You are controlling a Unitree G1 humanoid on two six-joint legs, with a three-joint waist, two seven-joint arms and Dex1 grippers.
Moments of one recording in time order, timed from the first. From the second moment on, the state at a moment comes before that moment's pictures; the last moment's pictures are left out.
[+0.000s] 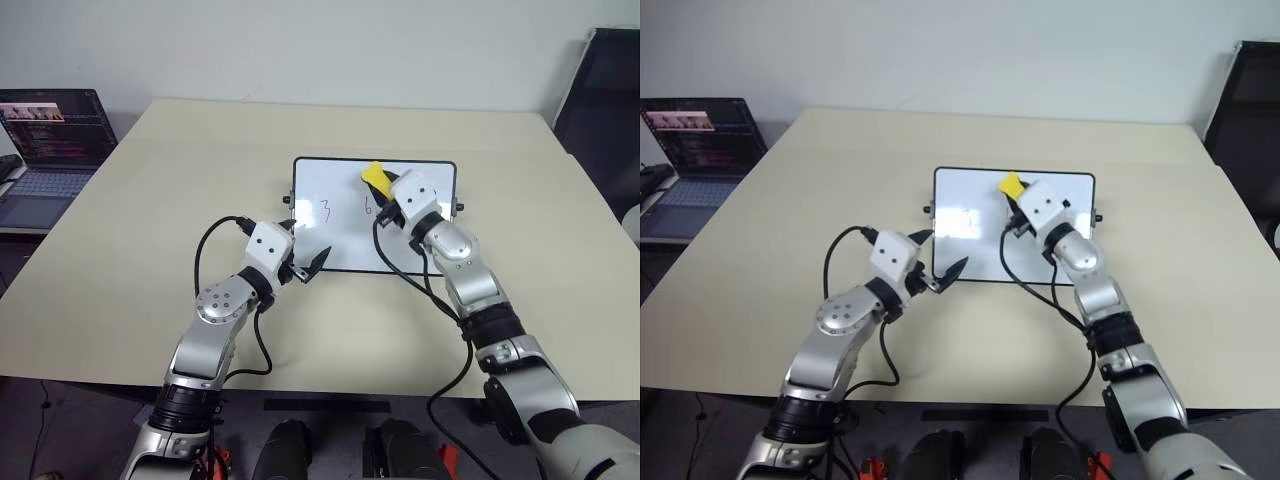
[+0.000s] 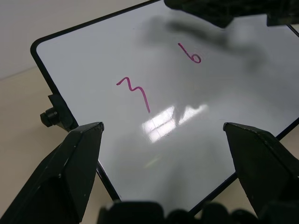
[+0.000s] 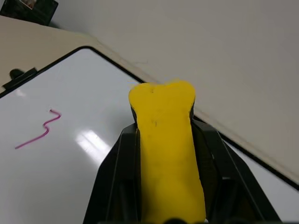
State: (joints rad) left arm -0.30 0.35 -0.08 -0.11 -0.09 0.23 -0.47; right arm -0.78 -0.21 0.14 0.49 -0.12 -0.13 0.32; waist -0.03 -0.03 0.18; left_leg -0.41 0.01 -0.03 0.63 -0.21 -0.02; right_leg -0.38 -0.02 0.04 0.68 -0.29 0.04
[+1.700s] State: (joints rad) left arm -0.32 0.33 -0.08 -0.11 -0.09 0.22 -0.47; right arm -0.74 -0.26 0.15 0.34 -0.18 0.15 0.32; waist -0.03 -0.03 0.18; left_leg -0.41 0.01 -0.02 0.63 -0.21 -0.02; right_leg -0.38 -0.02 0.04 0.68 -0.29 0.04
